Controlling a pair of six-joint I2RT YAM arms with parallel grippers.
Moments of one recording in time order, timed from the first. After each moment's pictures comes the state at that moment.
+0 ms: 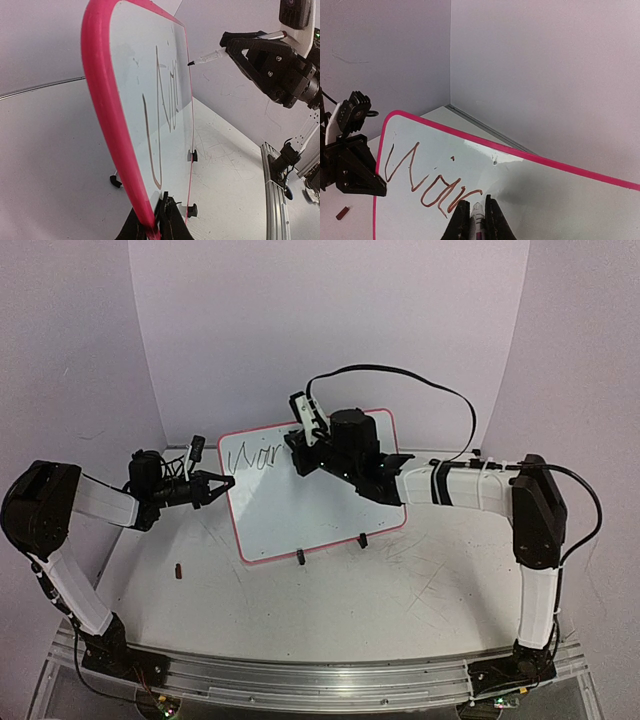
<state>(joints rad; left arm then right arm) -0.18 1.67 0.72 0.76 0.95 -0.25 0.88 2.02 1.62 0.28 0.14 -0.06</state>
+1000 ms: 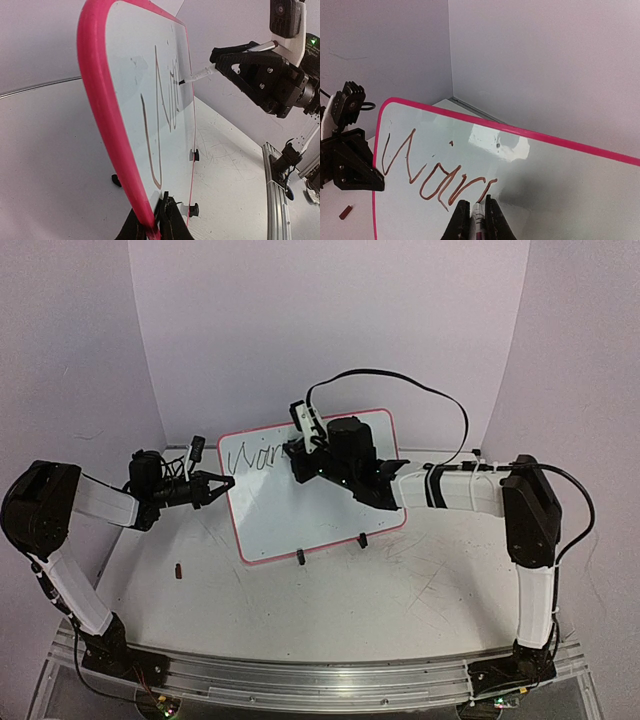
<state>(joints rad) -0.18 1.67 0.72 0.75 0.94 -0.24 0.87 2.06 1.61 0.29 0.12 0.00</state>
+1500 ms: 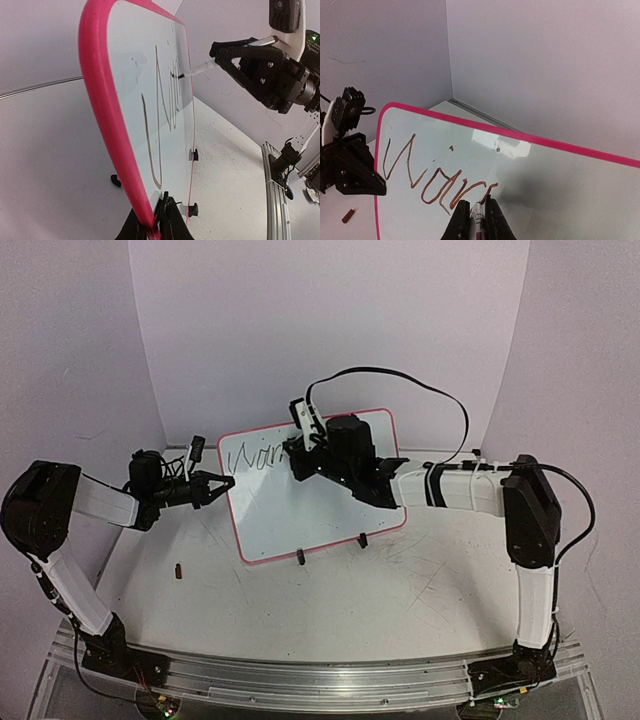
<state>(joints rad) -0.18 1.67 0.72 0.75 0.95 -0.24 0.88 2.06 1.62 0.28 0.13 0.02</state>
